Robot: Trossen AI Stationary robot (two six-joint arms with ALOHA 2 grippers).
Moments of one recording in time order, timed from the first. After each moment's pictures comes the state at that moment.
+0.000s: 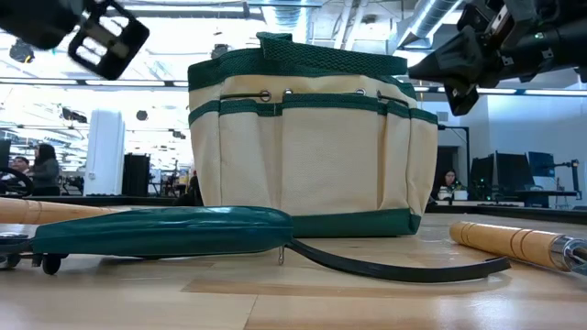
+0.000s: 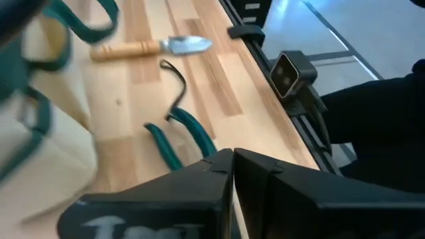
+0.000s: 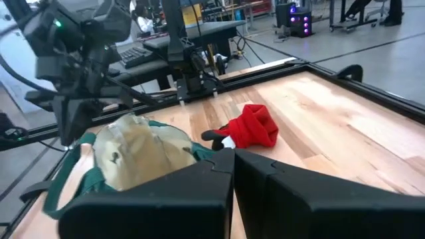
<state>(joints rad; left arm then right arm) -0.72 1.50 0.70 0.20 -0.32 -0.34 0.20 0.87 0.24 0.50 0.32 0.26</state>
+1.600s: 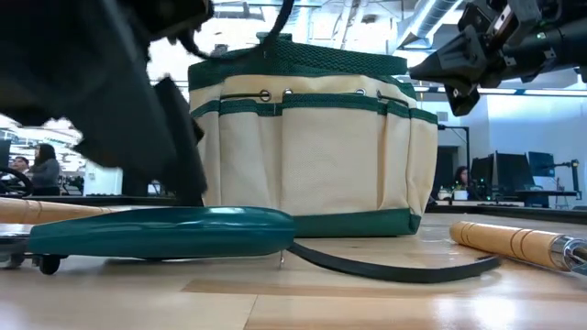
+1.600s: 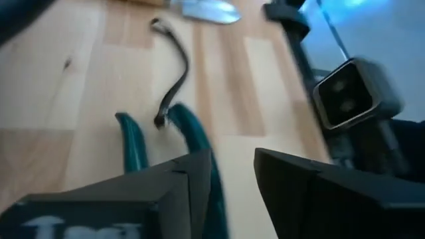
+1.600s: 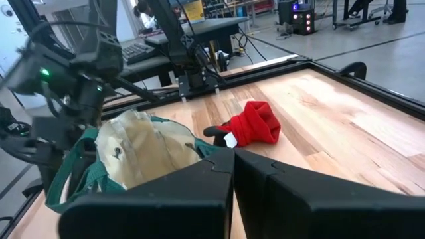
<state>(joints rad) -0.65 1.91 0.90 0.37 -0.24 -0.56 0.20 0.87 0.24 0.49 0.32 0.26</state>
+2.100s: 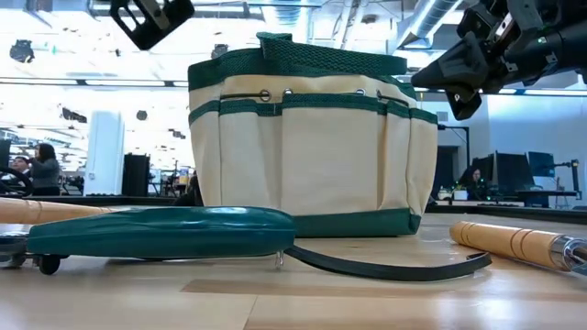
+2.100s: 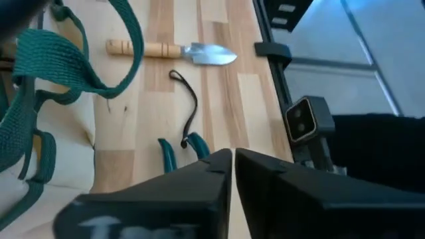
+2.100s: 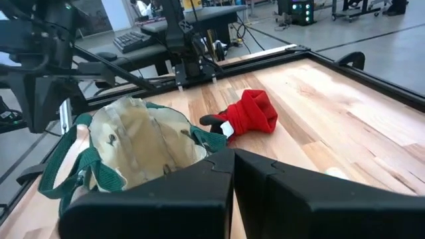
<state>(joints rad) -0.66 1.63 1.06 -0.16 -0.29 -0.53 0.20 0.87 0.24 0.45 0.31 0.26</state>
